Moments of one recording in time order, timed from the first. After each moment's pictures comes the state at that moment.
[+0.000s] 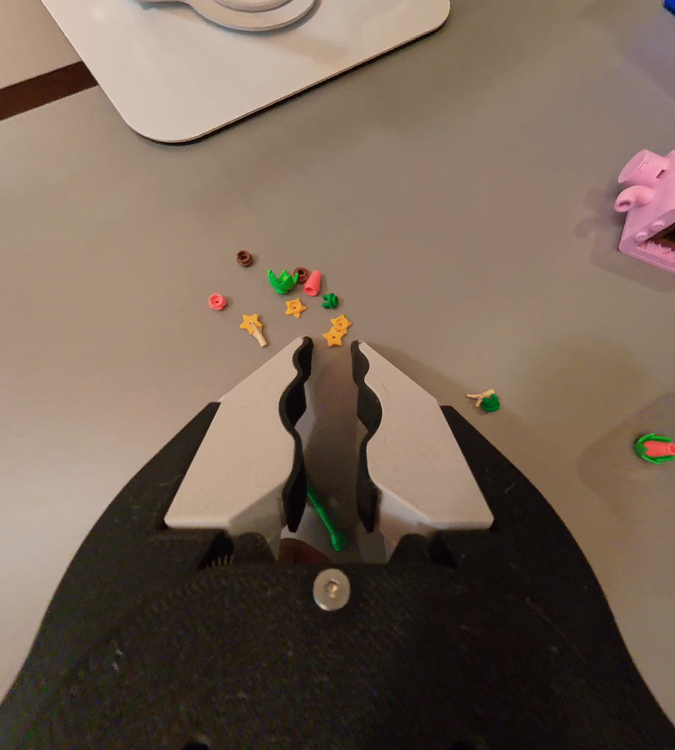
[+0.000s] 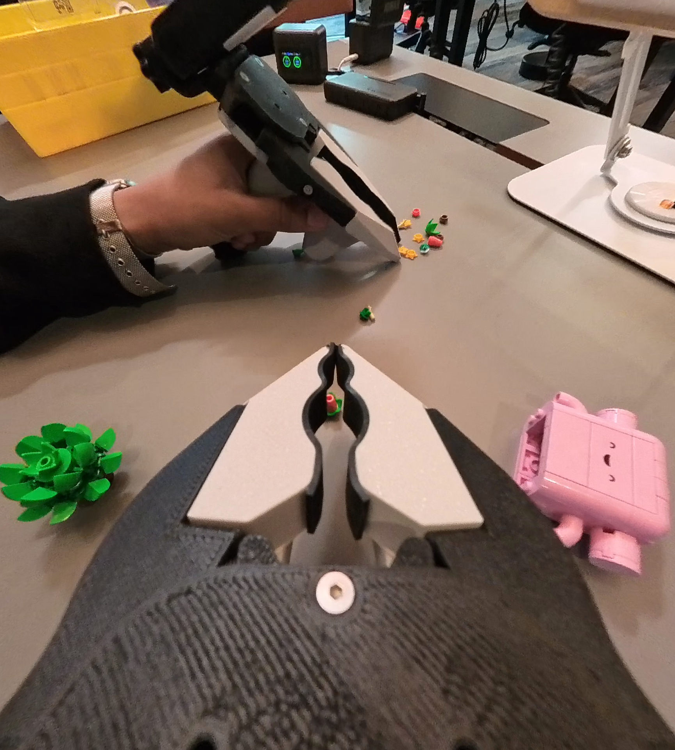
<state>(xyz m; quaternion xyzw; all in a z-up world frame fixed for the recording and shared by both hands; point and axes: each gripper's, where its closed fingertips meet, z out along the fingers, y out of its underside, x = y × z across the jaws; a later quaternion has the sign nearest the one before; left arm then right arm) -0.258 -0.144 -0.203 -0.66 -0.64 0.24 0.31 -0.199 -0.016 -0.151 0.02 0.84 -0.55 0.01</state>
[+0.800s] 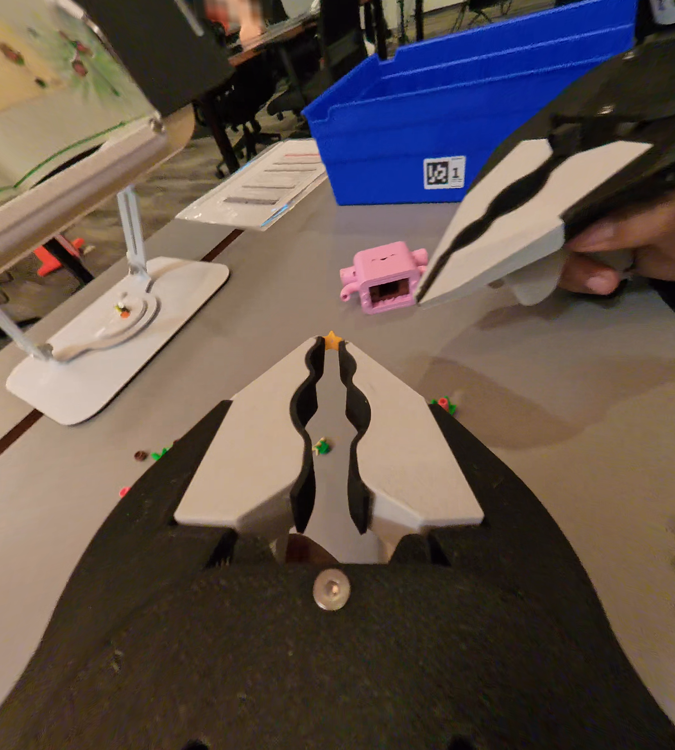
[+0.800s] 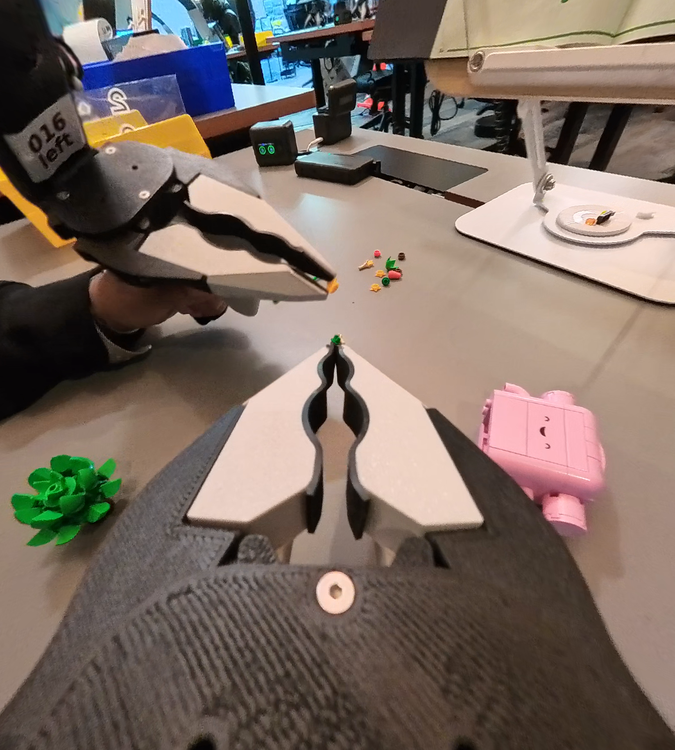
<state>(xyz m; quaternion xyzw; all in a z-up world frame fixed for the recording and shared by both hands) -0.226 -0.039 -0.129 -0.74 -0.33 0.36 0.46 -0.221 -0.003 -0.130 0.08 0.79 -0.60 0.02</state>
